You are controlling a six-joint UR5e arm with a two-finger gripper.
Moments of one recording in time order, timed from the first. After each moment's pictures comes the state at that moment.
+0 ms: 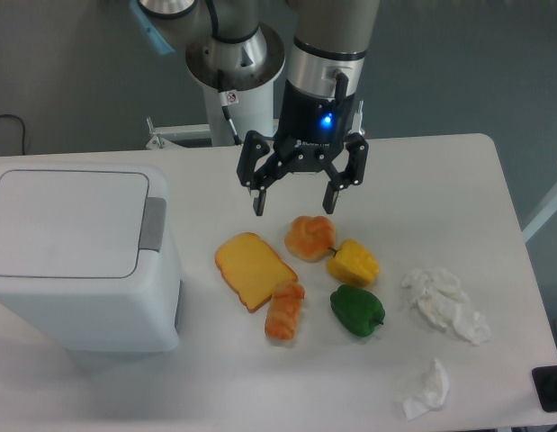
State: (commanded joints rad) arm 2.52 -1.68 -1.48 -1.22 1.19 0.17
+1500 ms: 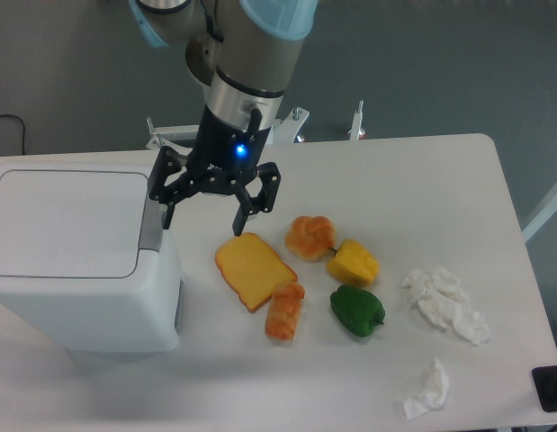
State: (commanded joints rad) arm 2.38 -1.70 -1.52 -1.22 1.10 0.15
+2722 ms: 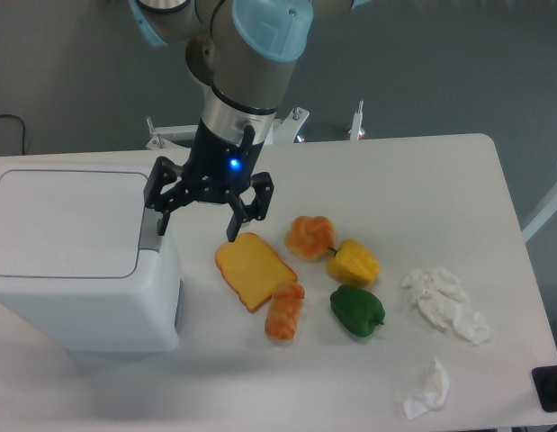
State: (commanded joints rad) arm 2.38 -1.71 -1.54 -1.22 1.11 0.15
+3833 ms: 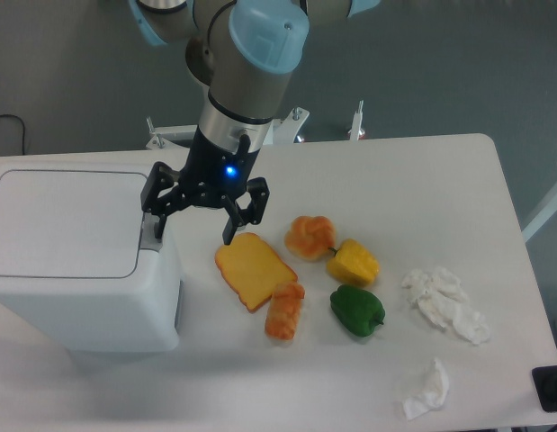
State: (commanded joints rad) arm 2.37 -1.72 -1.55 -1.22 1.11 0.15
